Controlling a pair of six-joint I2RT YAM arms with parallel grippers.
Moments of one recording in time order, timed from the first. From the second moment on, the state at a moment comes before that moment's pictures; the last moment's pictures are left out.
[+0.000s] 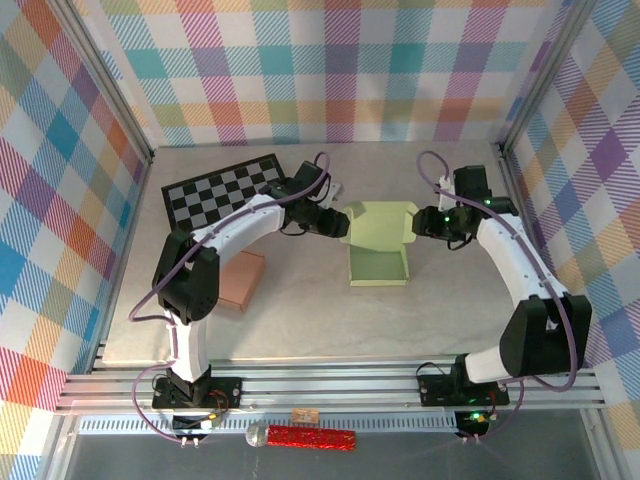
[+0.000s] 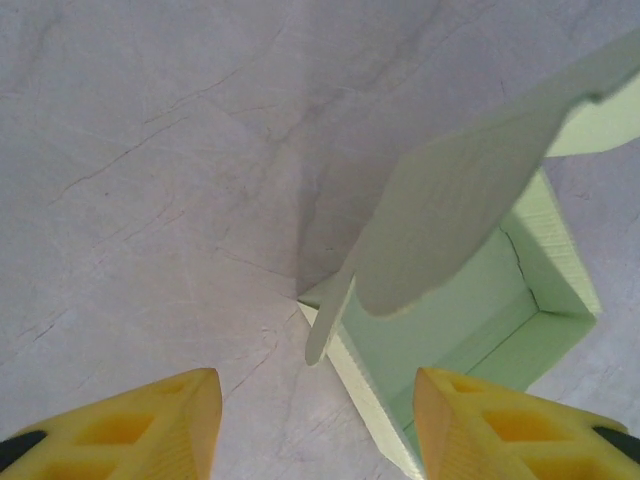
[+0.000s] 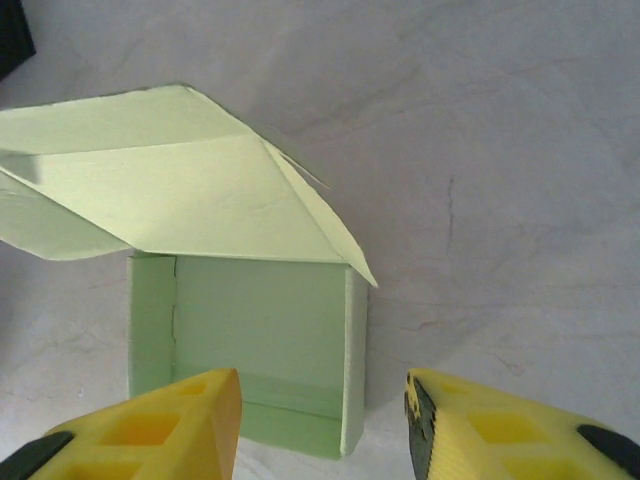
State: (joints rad) left arm -0.60 1.94 1.61 -0.66 0.28 -0.27; right arm 0.09 1.44 1.18 -0.81 -0.29 0.16
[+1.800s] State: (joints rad) left arm -0.67 2.01 1.69 -0.65 0.02 -0.42; right arm 0.28 1.53 1.21 -0.64 -0.11 0.22
